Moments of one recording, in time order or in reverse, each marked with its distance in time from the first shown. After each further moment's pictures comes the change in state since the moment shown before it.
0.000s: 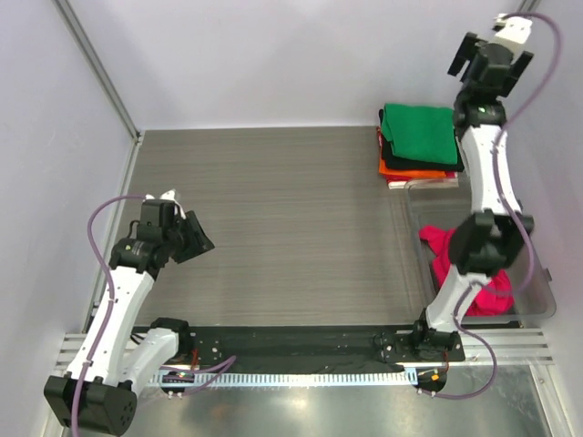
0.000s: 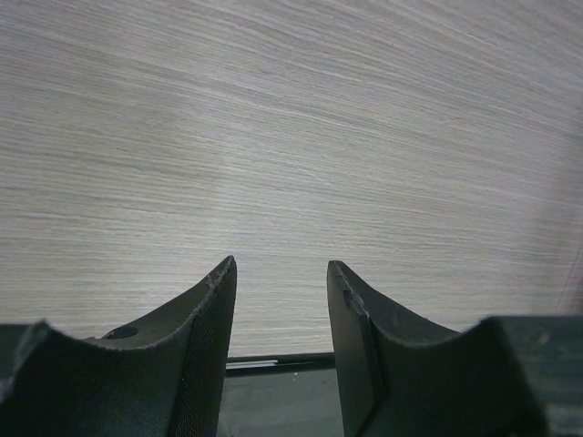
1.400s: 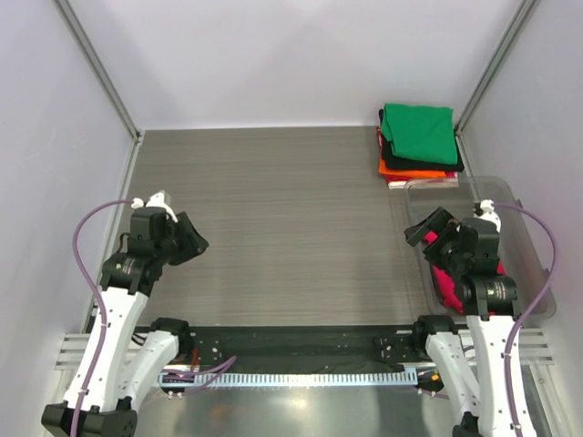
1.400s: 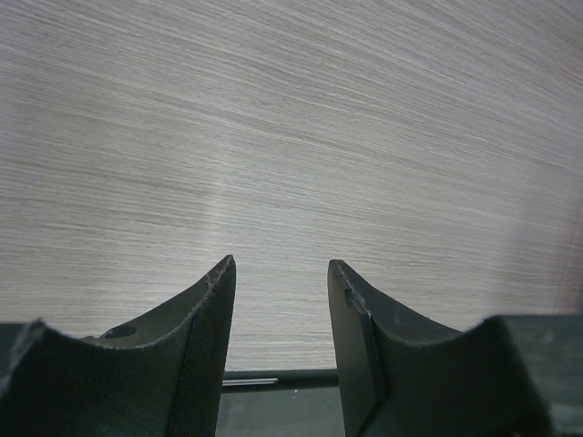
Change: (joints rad) left arm 0.000 -0.141 -0.006 0.000 -0.051 -0.009; right arm 0.082 -1.387 -1.225 -0.787 -0.480 0.679
